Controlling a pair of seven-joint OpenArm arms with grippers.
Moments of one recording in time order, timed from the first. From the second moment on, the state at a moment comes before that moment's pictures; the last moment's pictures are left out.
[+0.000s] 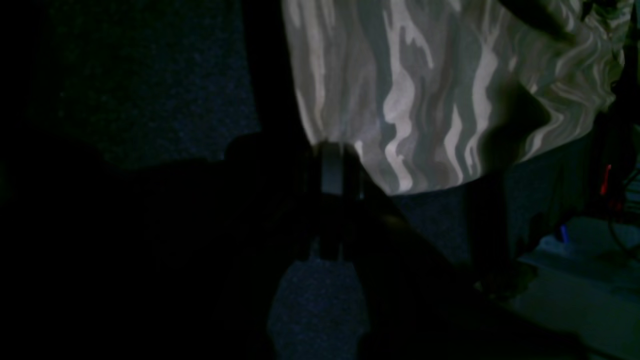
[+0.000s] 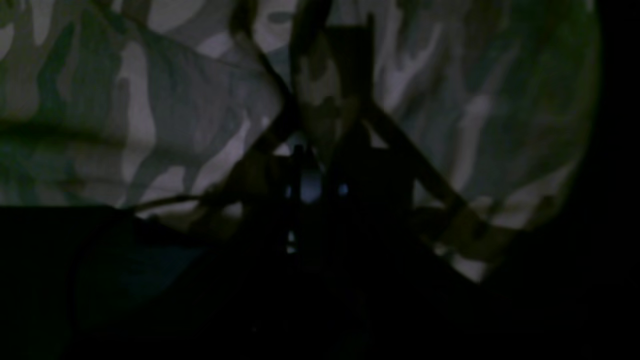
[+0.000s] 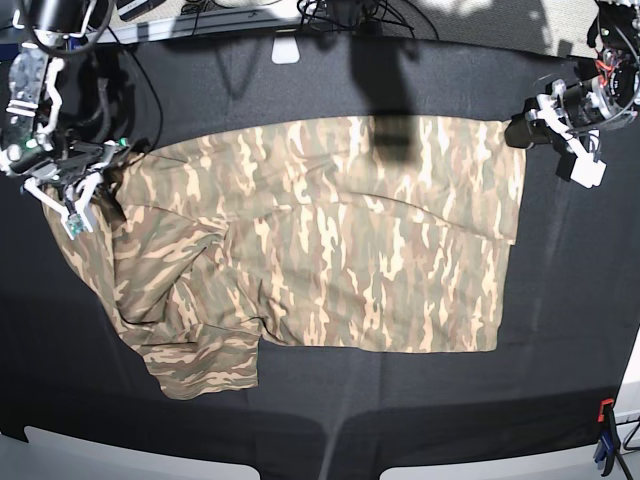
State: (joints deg) left arm 16.6 -22.1 -18.2 80.1 -58.1 -30.9 58.0; right arm -7.4 25.7 22.0 88.7 8.4 37.6 -53.7
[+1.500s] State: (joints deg) left arm 26.4 -24.9 -21.1 83.5 -51.5 -30.5 54.7; right arm -18.4 32.1 32.0 88.9 19.6 39.3 -63.6
